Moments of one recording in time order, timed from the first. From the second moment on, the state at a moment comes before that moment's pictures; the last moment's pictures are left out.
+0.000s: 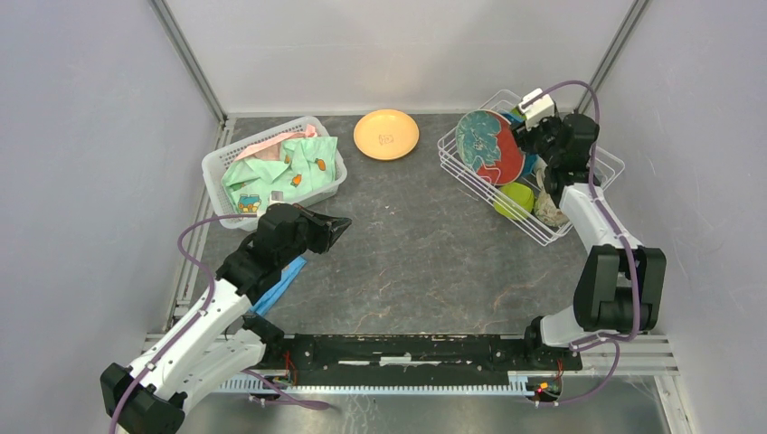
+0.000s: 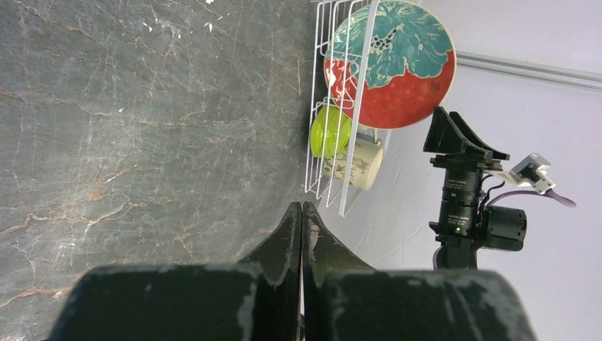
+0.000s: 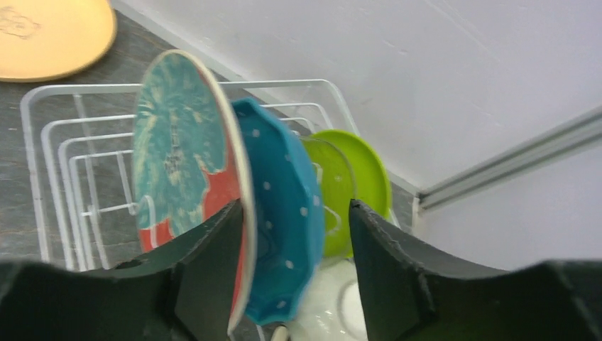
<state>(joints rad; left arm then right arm) -0.55 0.79 0.68 -0.37 -0.05 -1.49 -0.07 1.49 1.06 0.25 -0.33 -0.54</state>
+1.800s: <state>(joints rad) -0.44 2.08 1.61 -0.12 -0.24 -1.49 0.33 0.99 0.61 -0.02 -0.31 0.19</state>
